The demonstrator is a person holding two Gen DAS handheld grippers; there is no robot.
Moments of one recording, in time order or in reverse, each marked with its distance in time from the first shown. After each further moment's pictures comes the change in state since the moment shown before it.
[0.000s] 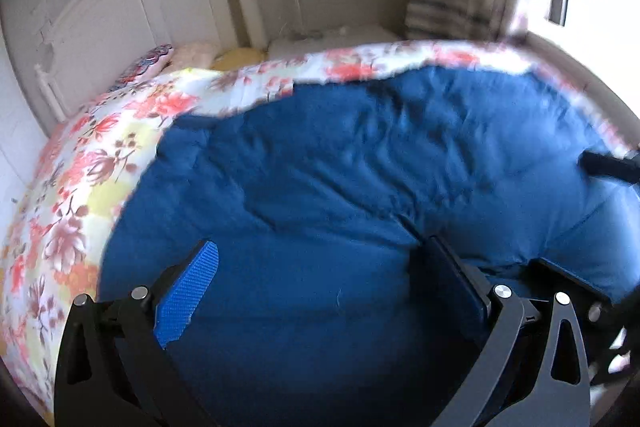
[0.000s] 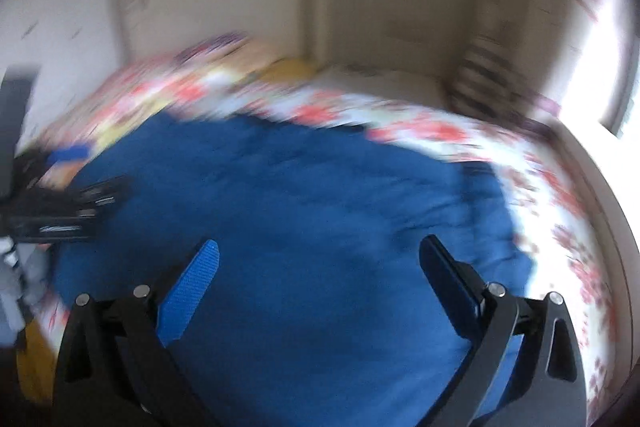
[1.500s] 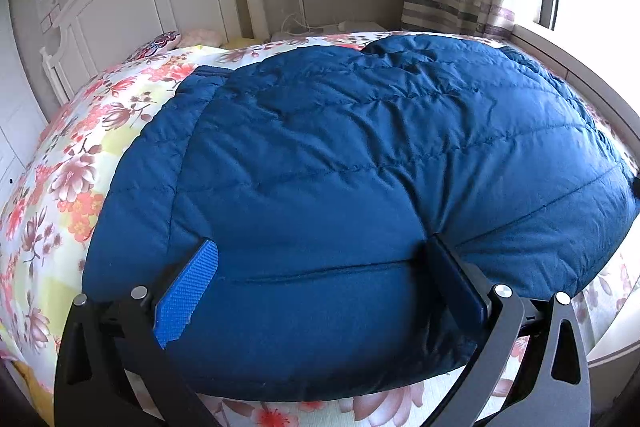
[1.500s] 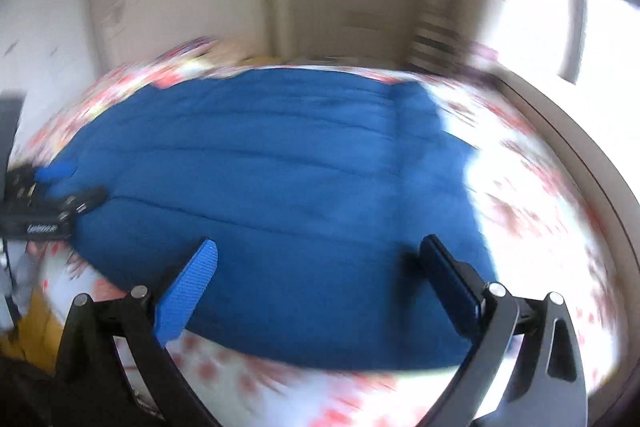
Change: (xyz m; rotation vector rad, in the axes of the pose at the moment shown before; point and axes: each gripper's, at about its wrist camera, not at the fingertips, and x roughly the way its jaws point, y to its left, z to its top) left arm -0.039 0.012 -0.059 -0.048 -0.004 -0.054; right arm -0.080 -0.079 -0.115 0.364 -0.077 -0.140
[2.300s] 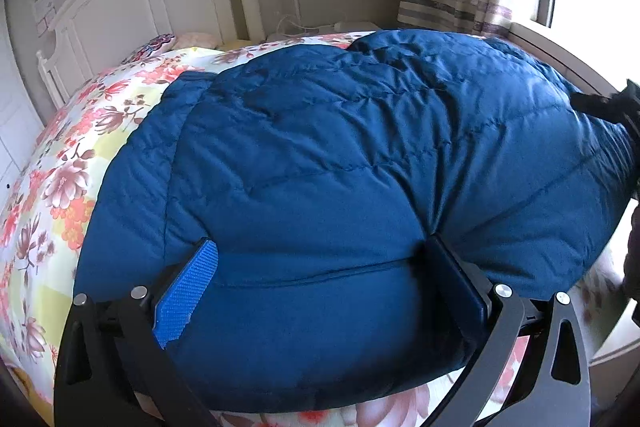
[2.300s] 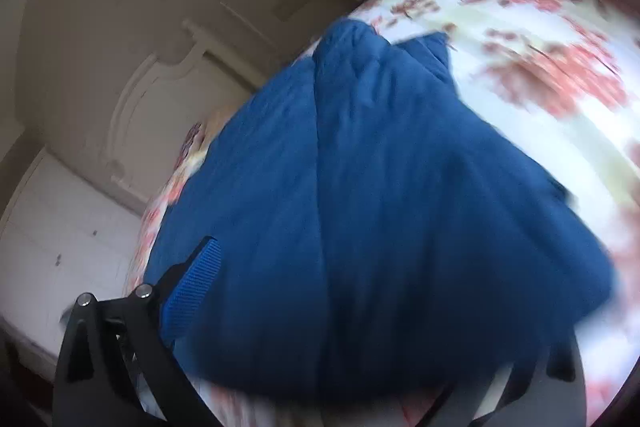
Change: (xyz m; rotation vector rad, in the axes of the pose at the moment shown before) left arm 0.010 0.002 0.004 0.007 -0.004 -0.004; right arm 0.079 -0.027 0.013 0.574 0.048 0.280
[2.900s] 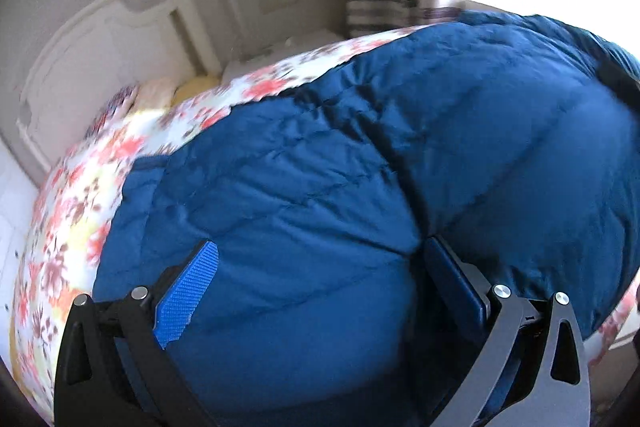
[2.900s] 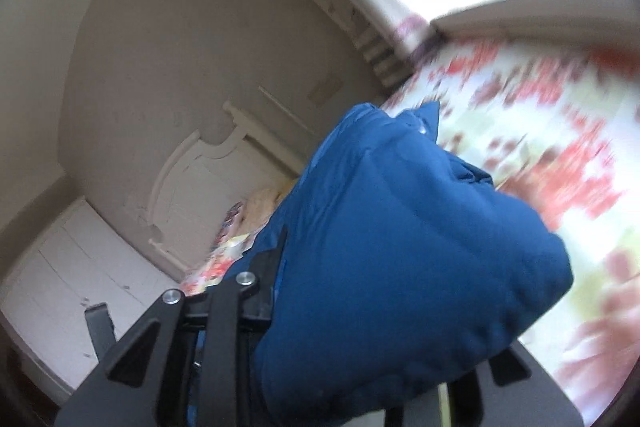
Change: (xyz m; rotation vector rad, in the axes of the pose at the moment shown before) left arm 0.005 -0.101 0.049 0.227 -0.037 0.002; right arm -0.074 -0.038 0.023 -0.053 -0.317 0.148
